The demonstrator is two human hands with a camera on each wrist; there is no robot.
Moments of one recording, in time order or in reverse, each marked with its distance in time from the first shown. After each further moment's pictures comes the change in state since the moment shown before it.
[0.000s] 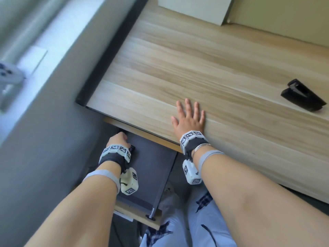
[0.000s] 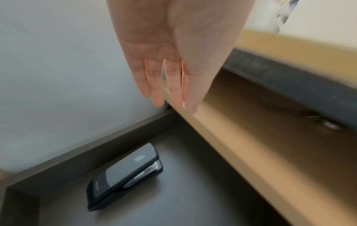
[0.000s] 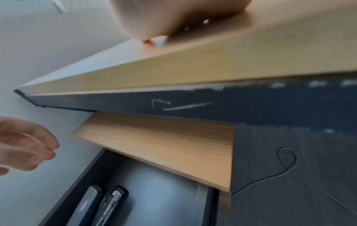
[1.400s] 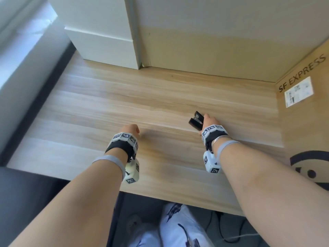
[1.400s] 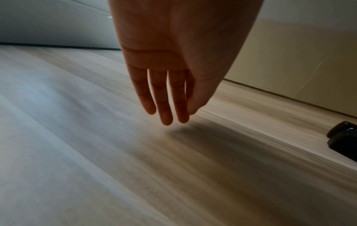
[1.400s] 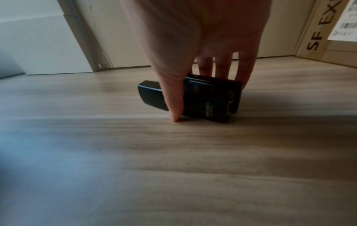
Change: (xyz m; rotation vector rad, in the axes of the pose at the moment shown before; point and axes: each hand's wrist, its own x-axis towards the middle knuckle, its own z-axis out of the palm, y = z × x) left_hand -0.085 0.343 0.012 0.216 -0.026 0.396; right_hand 0.087 0.327 -0.156 0.109 -0.251 0.416
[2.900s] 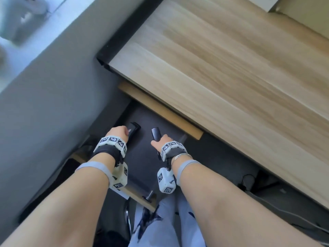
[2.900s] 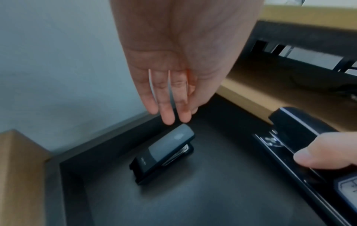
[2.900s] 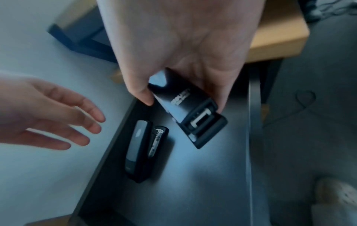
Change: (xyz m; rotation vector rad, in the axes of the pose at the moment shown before) left_hand -0.086 -0.420 0.122 -0.178 -0.037 -0.373; right_hand -0.241 -0.295 0.343 0.066 -0.555 -0.144
